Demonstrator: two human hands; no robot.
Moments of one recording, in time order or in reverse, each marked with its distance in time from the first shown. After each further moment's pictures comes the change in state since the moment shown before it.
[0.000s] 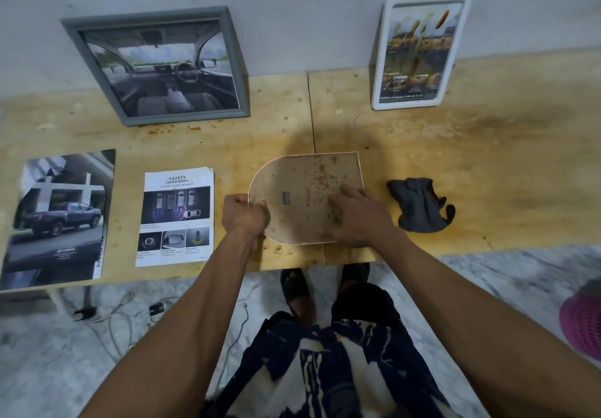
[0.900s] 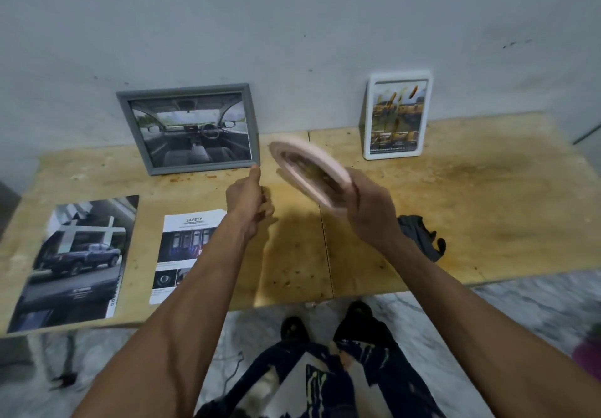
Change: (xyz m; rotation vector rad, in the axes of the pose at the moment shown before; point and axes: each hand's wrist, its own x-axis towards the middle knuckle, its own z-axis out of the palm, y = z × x) left_hand -0.029 0.093 -0.051 -0.528 -0.261 0.173; right_hand -0.038 -0.045 -0.074 0.408 0.928 -0.233
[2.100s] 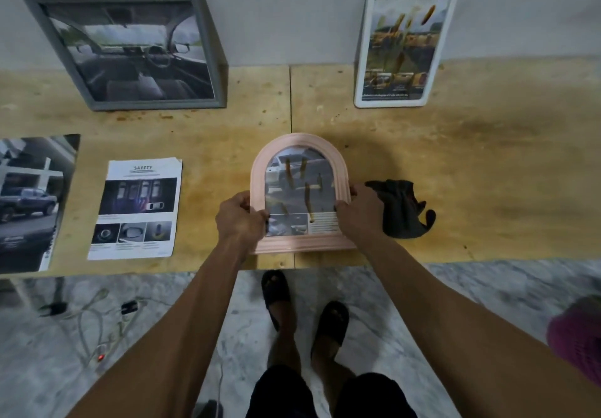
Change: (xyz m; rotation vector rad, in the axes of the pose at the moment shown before) left_hand -0.004 -0.143 0.033 0.596 0.145 0.033; right_hand -0.045 0.110 0.041 0.029 -0.331 0.743
